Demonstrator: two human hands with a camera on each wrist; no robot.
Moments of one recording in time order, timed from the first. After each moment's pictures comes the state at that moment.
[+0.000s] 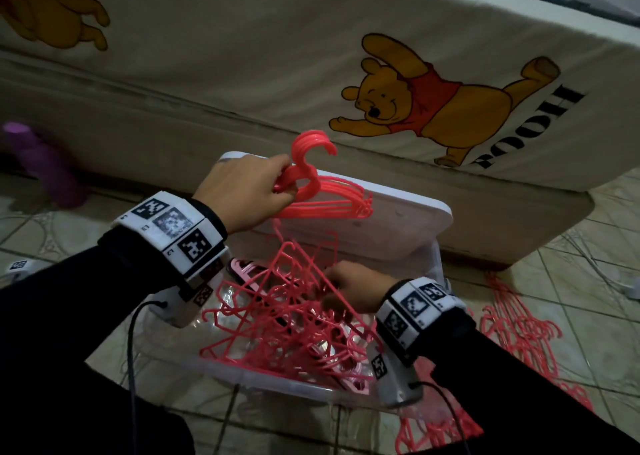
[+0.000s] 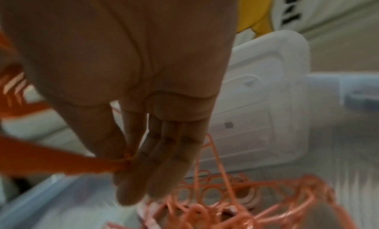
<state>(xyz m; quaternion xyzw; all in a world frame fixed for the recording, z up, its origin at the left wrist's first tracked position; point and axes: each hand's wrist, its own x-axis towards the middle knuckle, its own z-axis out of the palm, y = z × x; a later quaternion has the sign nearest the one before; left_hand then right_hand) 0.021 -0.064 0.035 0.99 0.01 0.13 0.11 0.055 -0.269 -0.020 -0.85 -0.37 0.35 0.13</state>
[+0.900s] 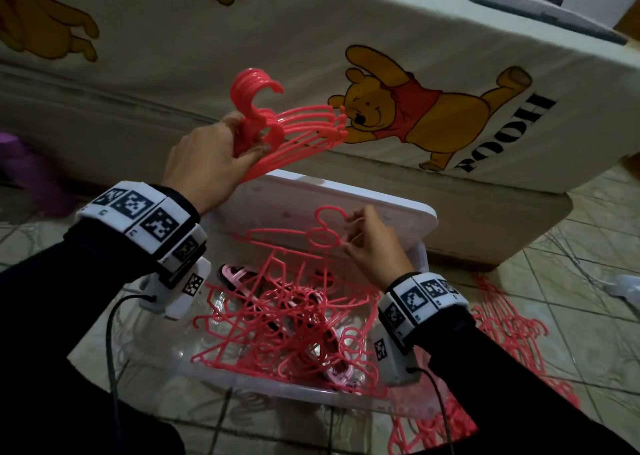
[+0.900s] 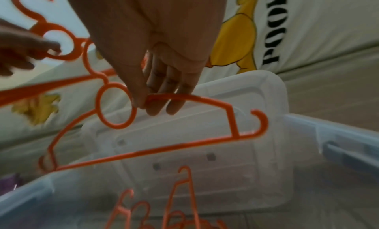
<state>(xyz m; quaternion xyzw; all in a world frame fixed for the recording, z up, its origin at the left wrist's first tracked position) 0.024 -0.044 0.058 0.94 0.14 0.21 0.24 0.080 -0.292 -0.009 -0.90 -0.25 0.05 0.34</state>
